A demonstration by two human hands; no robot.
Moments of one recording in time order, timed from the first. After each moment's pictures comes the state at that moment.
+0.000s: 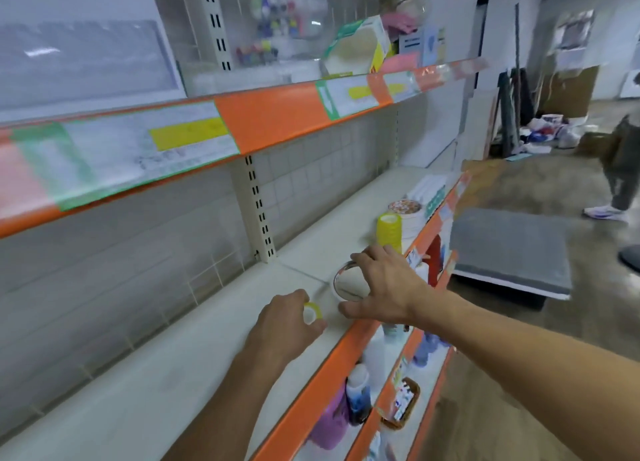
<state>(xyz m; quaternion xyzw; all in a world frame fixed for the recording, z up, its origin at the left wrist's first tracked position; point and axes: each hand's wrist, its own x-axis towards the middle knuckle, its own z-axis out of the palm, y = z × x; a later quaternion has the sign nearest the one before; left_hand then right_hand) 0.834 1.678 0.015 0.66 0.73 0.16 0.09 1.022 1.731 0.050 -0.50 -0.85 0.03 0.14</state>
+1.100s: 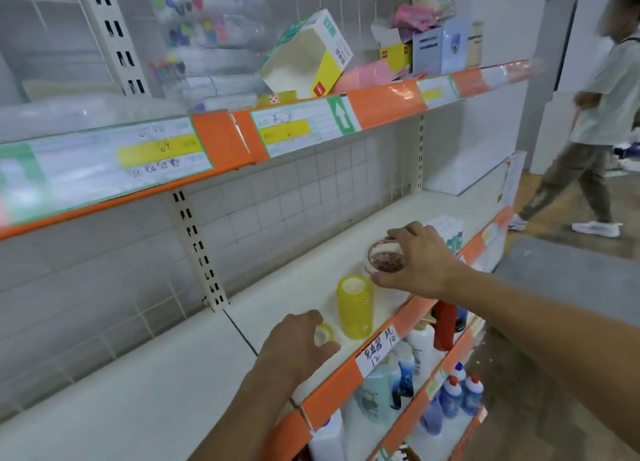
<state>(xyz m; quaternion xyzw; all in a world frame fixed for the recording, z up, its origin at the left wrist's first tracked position) 0.946 1.858 -0.003 0.61 0.77 0.13 0.10 1.151 1.975 0.077 -0.48 -0.85 0.08 0.19</state>
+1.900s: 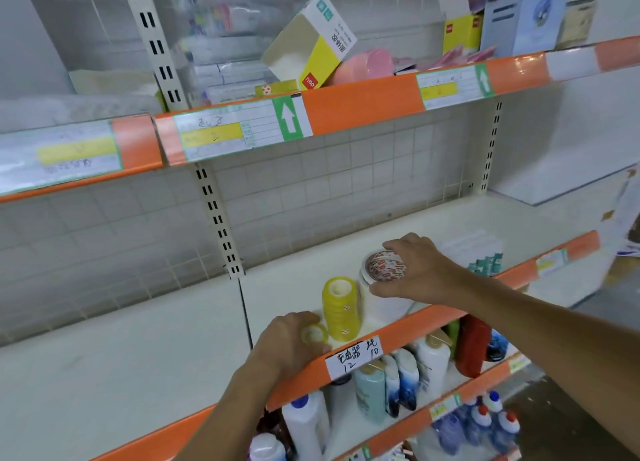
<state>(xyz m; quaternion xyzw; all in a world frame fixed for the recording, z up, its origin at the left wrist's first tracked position) 0.990 1.868 -0.014 0.47 0.86 0.18 0.14 1.172 2.052 0.065 -0.30 -0.92 0.22 0.12</state>
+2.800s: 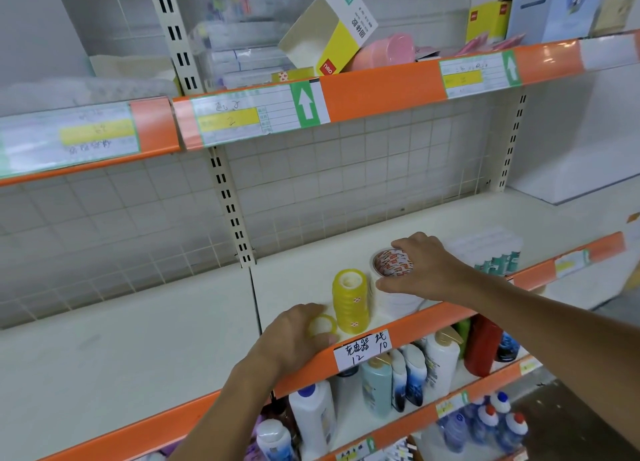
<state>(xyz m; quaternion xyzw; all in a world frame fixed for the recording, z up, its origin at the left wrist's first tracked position) 0.985 1.857 -0.023 0.47 0.85 0.19 0.15 1.160 2.057 0.053 -0.32 -0.91 0.22 0.11</state>
